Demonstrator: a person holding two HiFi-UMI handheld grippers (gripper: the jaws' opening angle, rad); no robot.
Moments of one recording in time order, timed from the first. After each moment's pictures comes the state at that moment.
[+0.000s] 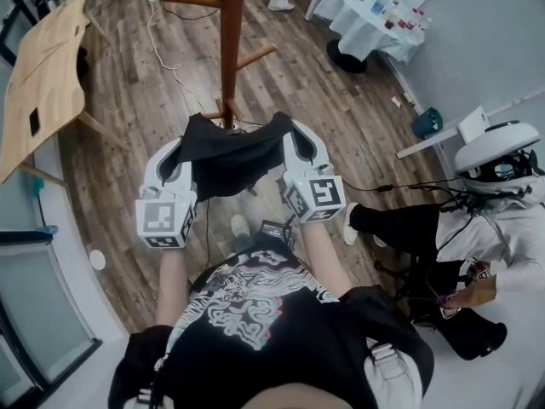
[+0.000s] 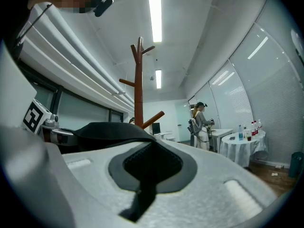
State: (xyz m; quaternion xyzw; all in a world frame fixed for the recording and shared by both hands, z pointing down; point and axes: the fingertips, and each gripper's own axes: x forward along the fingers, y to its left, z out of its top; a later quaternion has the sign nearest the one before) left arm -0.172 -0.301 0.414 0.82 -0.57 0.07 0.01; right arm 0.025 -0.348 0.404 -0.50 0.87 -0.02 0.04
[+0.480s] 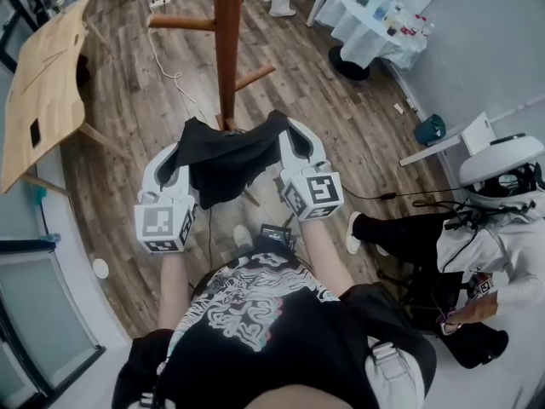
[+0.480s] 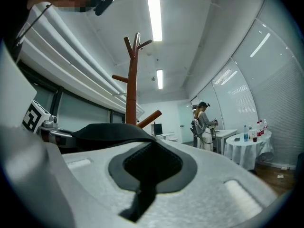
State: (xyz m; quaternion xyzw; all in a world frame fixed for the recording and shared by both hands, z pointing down) left arm -0.178 -0.348 0.415 0.81 -0.58 0.07 0.01; right arm 0.016 -0.405 0.401 -0.48 0.87 -0.02 0.04
